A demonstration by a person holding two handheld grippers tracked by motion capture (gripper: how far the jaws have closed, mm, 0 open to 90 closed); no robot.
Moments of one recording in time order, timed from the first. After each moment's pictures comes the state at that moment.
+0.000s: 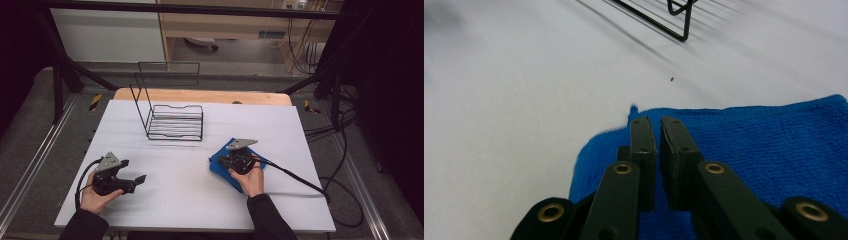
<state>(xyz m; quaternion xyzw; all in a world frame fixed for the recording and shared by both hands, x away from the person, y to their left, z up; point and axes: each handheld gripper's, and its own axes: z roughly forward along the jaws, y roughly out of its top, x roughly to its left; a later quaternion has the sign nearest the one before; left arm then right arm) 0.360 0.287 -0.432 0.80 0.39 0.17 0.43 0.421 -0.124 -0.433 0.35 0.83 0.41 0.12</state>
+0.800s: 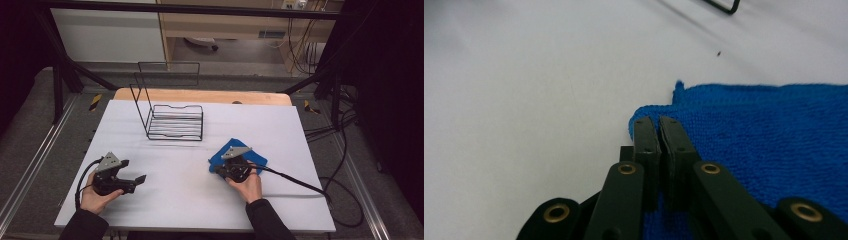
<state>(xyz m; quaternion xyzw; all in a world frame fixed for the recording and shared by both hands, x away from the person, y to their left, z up) 0.360 0.286 -0.432 0.80 0.38 0.17 0.43 0.405 -0.115 -0.445 0.32 0.85 0.40 0.10</state>
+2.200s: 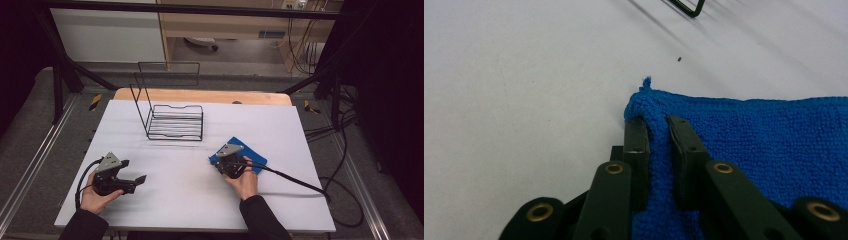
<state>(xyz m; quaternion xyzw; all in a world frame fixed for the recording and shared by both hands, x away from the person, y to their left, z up) 0.359 0.286 -0.432 0.80 0.38 0.17 0.43 0.419 -0.102 -0.452 0.32 0.86 0.35 0.18</state>
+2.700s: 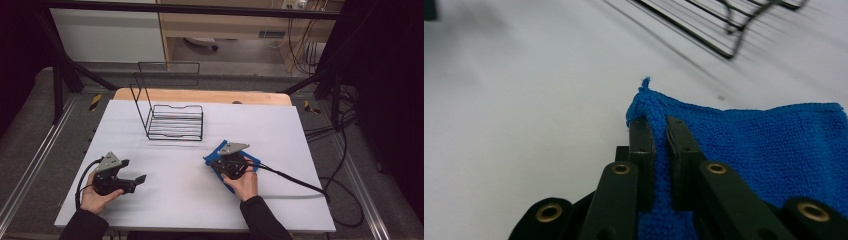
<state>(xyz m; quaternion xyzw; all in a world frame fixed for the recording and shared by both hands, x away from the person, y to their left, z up) 0.360 0.286 -0.432 0.80 0.39 0.17 0.43 0.404 -0.099 -0.427 0.32 0.84 0.42 0.12</state>
